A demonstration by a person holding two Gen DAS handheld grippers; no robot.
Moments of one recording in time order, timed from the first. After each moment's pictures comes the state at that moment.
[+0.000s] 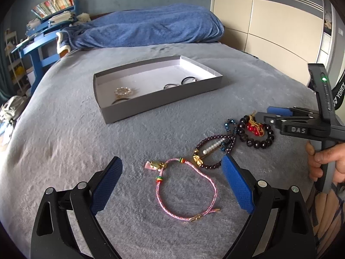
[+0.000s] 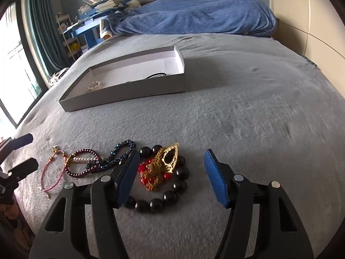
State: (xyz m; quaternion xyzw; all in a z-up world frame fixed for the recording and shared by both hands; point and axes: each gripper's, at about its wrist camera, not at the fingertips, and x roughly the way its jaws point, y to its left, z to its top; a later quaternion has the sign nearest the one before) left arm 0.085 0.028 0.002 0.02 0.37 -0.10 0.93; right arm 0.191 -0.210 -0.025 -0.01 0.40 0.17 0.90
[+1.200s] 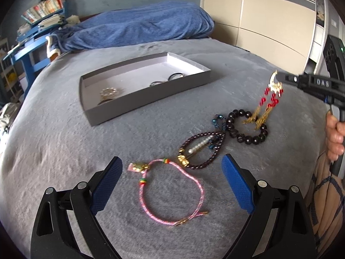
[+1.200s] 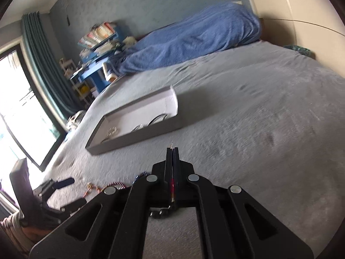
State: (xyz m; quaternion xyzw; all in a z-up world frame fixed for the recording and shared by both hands) left arm 0.089 0.005 -0.003 0.04 0.37 -0.13 0.92; right arm 0.169 -0.276 0.030 0.13 0.32 0.19 0.92
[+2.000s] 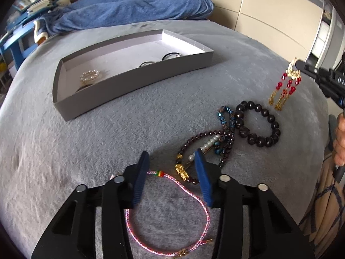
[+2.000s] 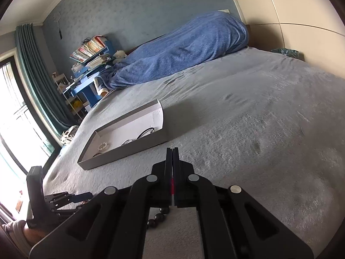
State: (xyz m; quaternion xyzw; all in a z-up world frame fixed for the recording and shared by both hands) left arm 0.135 0.003 -0.029 0.01 0.43 -0.15 0.89; right arm 0.173 -0.292 0.026 0.15 0.29 0.16 0.93
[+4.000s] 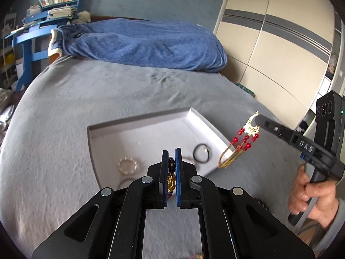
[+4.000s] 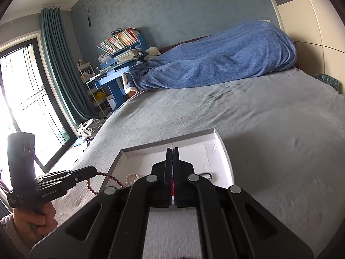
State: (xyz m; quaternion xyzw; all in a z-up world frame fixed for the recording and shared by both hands) left arm 0.231 0.082 0.071 -0.08 0.33 -0.14 0.93; right arm 0.284 -0.158 0.073 0.10 0.27 0.25 0.92
